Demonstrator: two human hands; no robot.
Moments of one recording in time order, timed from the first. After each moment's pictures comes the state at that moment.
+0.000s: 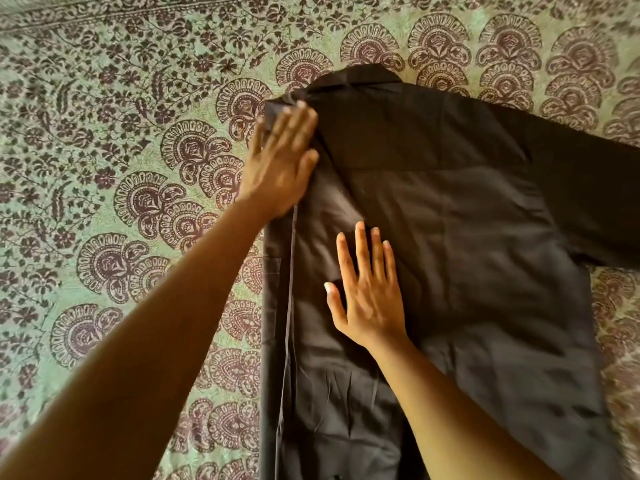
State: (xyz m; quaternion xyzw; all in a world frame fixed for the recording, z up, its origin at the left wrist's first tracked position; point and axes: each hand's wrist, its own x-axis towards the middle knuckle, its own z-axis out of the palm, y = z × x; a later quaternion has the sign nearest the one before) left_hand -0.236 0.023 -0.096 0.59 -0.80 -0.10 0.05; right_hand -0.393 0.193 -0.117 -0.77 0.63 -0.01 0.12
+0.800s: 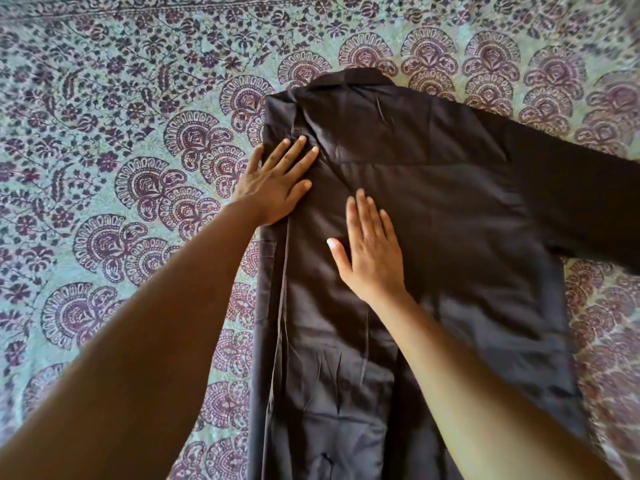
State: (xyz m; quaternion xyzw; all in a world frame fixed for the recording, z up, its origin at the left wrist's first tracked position) left_hand -0.221 0.051 -0.110 0.55 -0.83 -0.09 -0.06; right_hand -0.409 0.161 -0.122 -0.76 0.64 -0.04 0.11
